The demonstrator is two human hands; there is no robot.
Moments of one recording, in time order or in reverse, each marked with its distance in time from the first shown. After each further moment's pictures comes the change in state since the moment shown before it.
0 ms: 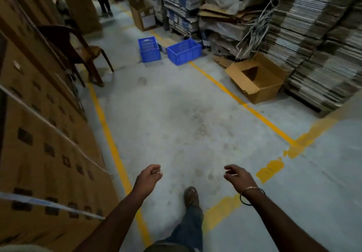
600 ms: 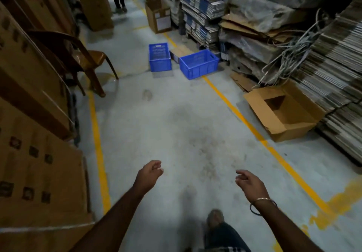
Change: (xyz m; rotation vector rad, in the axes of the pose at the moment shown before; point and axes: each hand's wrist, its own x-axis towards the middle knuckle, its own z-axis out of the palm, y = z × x) left_hand 0.380 0.193 -0.044 0.013 0.085 -0.012; right_hand 0.390 -0.167 -0.086 0.030 0.029 0.005
